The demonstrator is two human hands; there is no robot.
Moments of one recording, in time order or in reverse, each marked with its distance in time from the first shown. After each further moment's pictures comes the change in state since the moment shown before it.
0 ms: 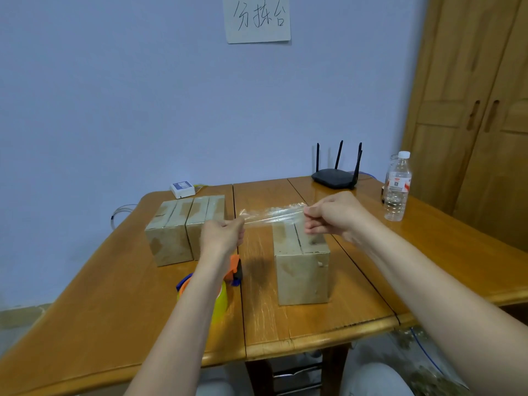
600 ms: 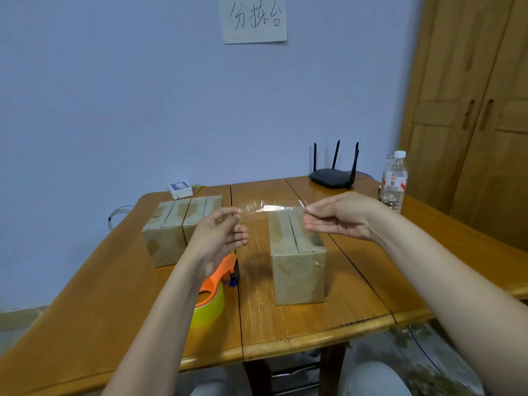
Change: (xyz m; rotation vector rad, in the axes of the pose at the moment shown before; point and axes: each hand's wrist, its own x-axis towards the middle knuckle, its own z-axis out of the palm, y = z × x) left_hand -0.003 0.007 -0.025 -0.237 -0.370 0.046; right_hand -0.001 -0.005 -0.028 0.285 -0.183 0.132
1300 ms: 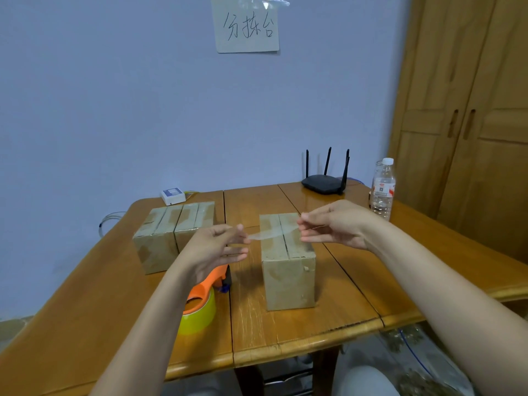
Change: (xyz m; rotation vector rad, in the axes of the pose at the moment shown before) left_hand -0.005 0.002 0.003 0.147 -0.101 -0.110; right_hand -0.009 0.004 -0.009 -0.198 -0.009 -0.048
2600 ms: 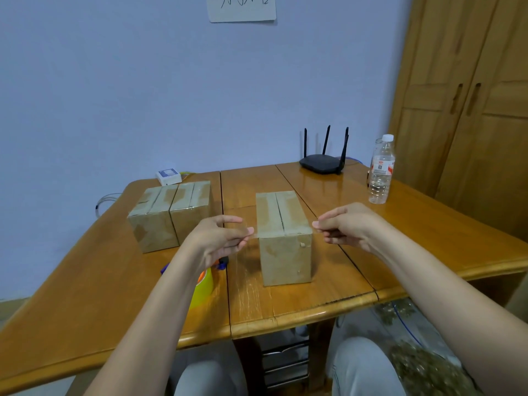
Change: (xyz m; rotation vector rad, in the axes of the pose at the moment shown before) left_hand -0.002 -0.014 0.015 -0.104 0.030 -0.195; right_hand -0.007 0.049 -0.014 -0.132 0.278 0.045
